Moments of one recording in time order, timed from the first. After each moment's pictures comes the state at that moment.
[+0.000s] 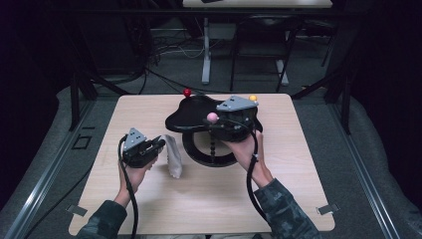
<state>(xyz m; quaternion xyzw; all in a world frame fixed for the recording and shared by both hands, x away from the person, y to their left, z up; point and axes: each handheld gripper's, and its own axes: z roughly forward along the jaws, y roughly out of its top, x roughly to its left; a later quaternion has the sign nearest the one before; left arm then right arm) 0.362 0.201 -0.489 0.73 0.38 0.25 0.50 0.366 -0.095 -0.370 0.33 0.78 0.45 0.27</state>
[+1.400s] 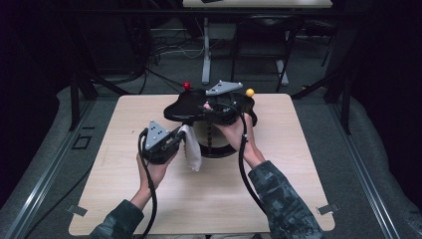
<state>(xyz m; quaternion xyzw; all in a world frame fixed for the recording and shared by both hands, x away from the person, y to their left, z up) 0.345 0.127 -0.440 0.72 0.35 0.30 0.52 0.417 -0.076 -0.370 0.33 0.80 0.43 0.25</state>
